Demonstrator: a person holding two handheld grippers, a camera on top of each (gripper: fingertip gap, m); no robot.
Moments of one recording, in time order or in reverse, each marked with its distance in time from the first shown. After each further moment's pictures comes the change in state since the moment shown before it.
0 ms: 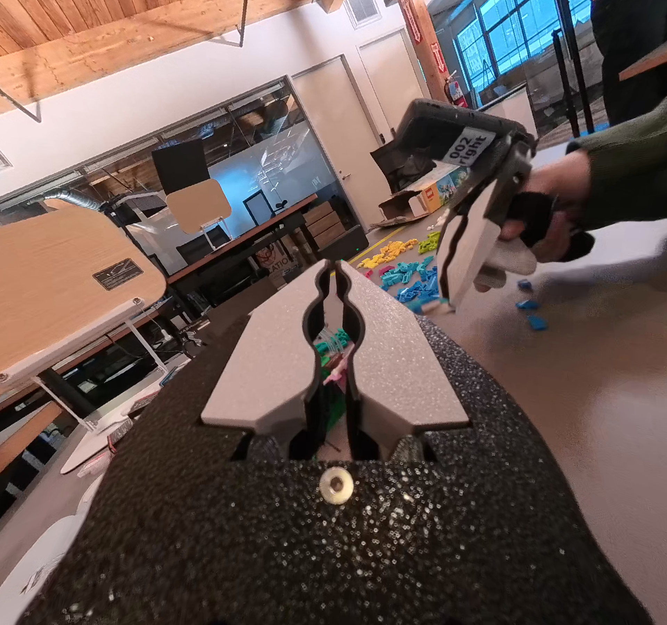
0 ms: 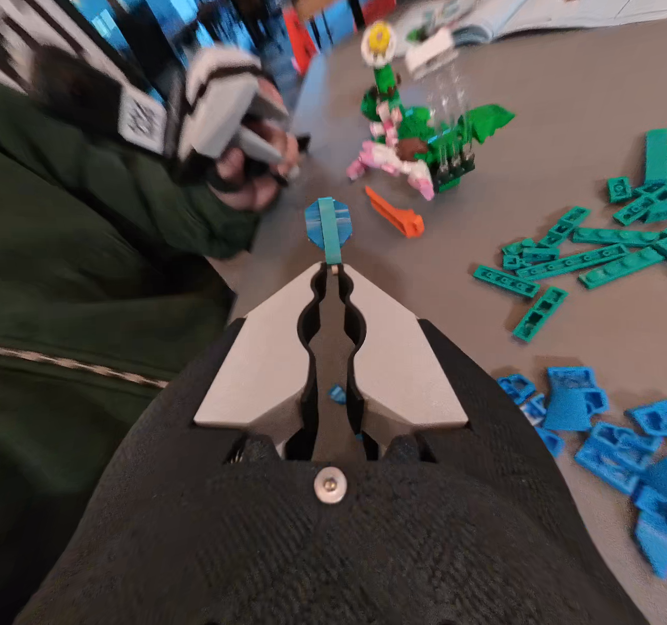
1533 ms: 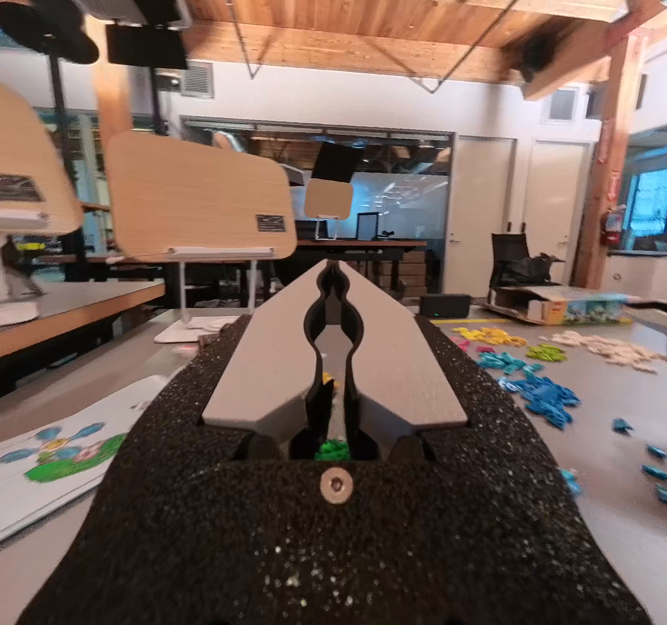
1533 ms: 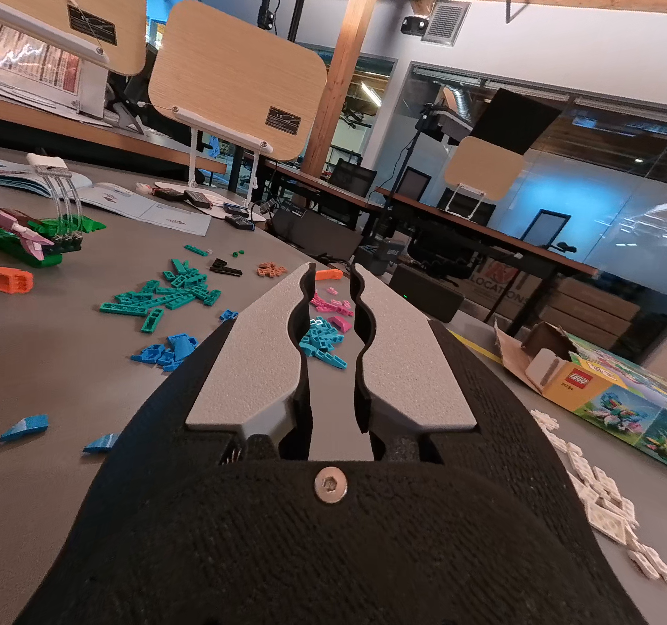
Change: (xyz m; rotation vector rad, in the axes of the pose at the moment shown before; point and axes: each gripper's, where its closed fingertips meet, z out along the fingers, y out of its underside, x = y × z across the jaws) left arm -0.127 0.003 -0.062 0.090 -0.464 -0.376; right arm 0.052 -0.034 -0.189 0.546 1.227 -0.649
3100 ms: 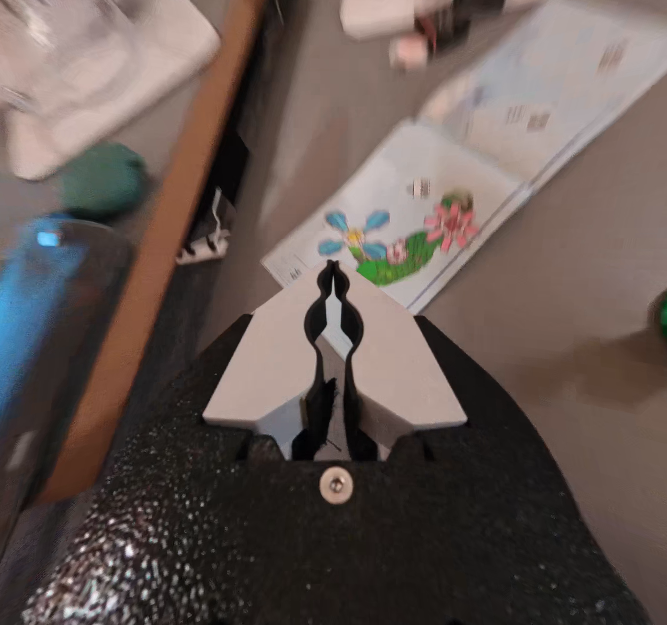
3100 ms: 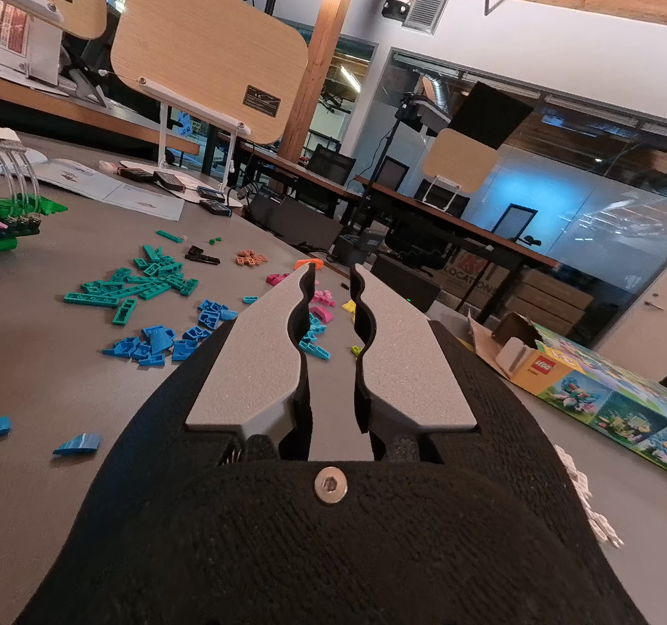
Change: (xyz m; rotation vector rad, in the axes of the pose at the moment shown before) left arm -0.235 0.089 -0.029 -1.066 -0.317 0.220; right arm 0.007 0.004 0.000 -0.040 0.065 -0.053
